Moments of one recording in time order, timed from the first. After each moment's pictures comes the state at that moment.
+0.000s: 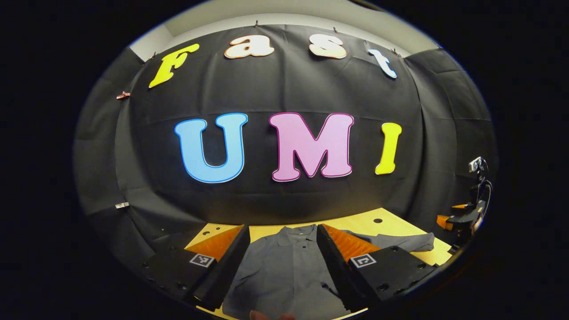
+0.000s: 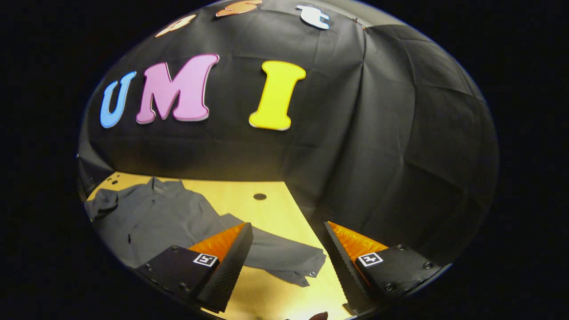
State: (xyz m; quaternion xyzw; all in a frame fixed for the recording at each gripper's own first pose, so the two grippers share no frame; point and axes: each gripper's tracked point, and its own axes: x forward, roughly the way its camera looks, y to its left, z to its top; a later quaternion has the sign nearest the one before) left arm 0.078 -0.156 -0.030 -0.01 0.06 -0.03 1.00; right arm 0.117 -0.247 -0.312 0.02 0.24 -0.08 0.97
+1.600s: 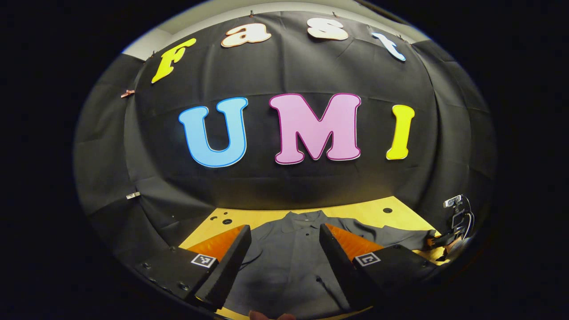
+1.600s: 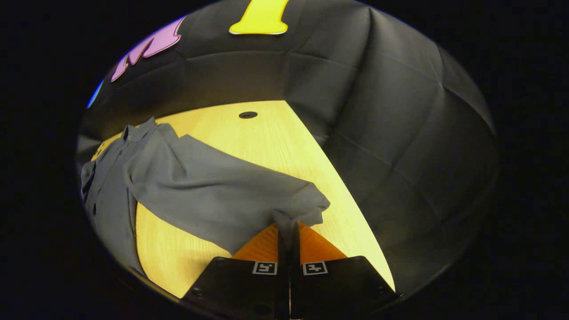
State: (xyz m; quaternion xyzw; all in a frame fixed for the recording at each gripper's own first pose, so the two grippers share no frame) left arm 0.080 -0.185 -0.057 0.00 0.11 0.02 0.99; right arm 0.136 -0.274 -0.504 0.06 0.41 -0.06 0.91
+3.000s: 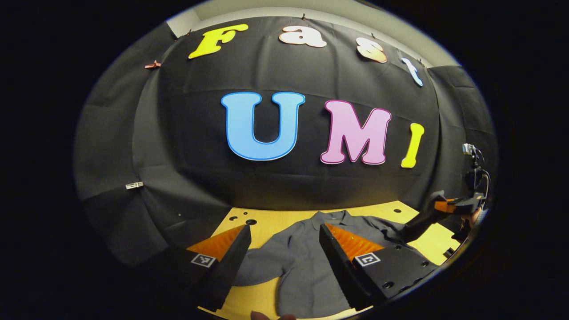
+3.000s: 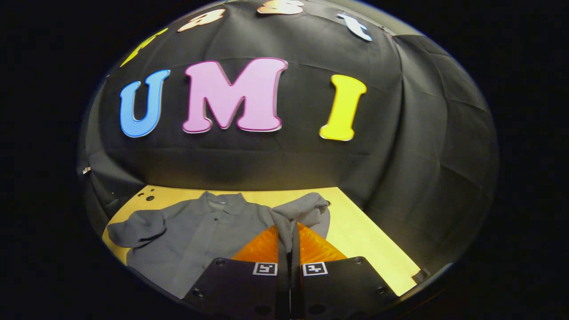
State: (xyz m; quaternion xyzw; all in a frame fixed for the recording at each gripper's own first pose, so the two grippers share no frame) left arm 0.060 0.056 -0.110 -0.05 0.08 -0.03 0.99; right arm 0.129 0.018 -0.214 0.05 0.21 -0.01 0.98
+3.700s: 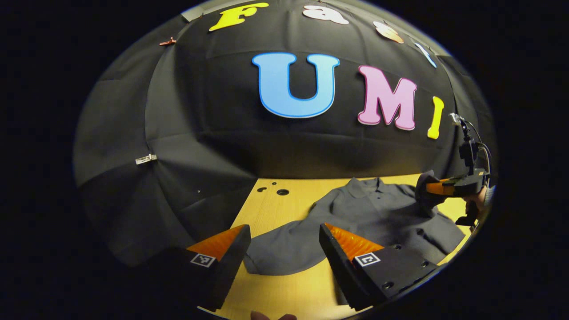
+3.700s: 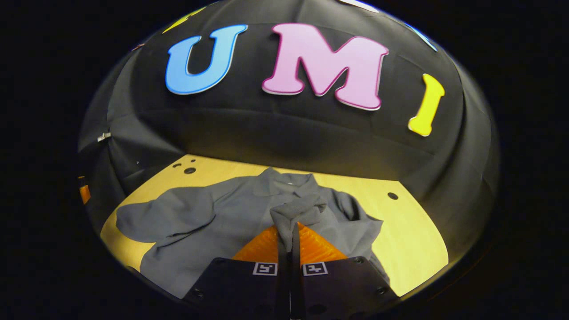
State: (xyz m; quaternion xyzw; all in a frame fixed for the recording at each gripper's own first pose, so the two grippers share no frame) left arm 0.086 0.158 -0.248 -0.03 0.17 0.01 0.98; right arm 0.151 0.241 -0.291 -0.01 0.27 0.11 0.96
